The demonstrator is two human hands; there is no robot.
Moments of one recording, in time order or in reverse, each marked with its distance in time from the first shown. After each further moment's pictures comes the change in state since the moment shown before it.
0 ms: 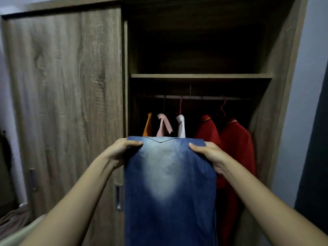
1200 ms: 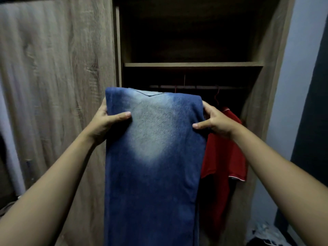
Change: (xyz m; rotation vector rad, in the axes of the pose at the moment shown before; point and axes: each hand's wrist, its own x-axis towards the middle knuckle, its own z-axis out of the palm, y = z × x) left_hand -0.047 0.048 -0.001 0.176 -0.007 0.646; right_hand -0.016 -0.062 -0.025 -0.372 -0.270 -0.369
